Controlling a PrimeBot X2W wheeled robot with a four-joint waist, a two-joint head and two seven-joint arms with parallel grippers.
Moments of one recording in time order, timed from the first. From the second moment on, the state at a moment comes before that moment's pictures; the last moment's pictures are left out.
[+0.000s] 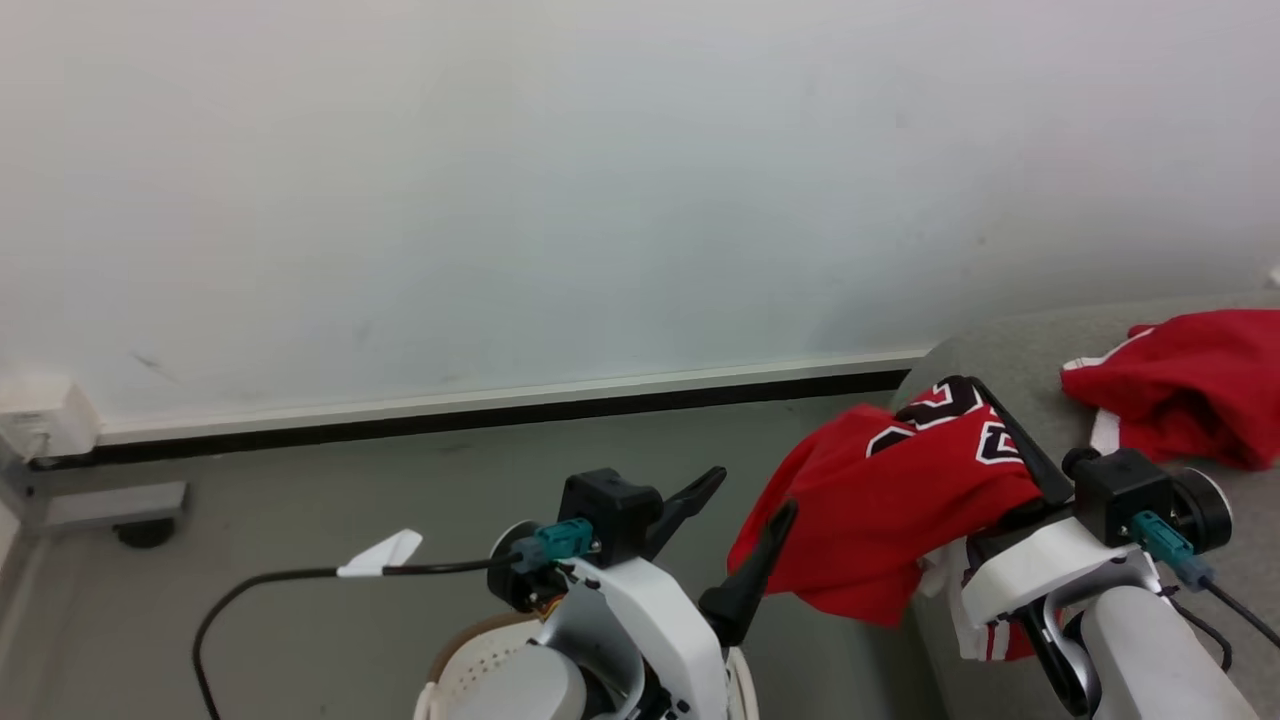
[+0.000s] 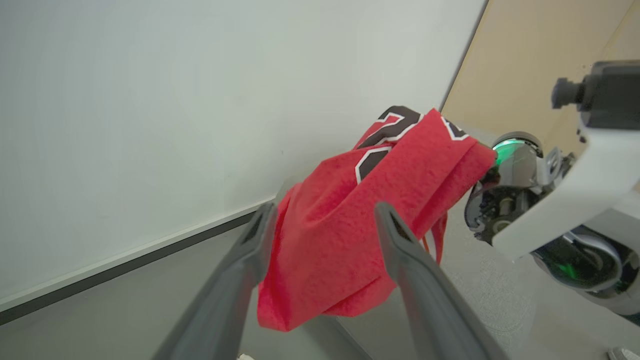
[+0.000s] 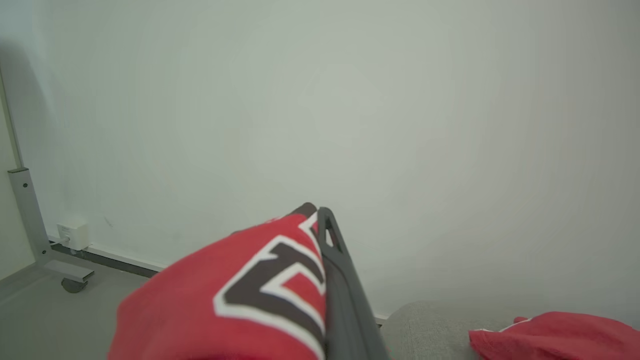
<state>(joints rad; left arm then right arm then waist) -0.42 0.10 -0.69 0.16 -0.50 0.00 0.08 -0.45 -0.12 0.26 0.51 0.22 0.13 -0.26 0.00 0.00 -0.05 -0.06</state>
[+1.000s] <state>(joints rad) -0.56 0.09 -0.75 0.12 -0.46 -0.05 0.07 -0.60 -0.26 0.09 0.34 0.19 0.13 -0.26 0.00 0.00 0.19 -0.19</state>
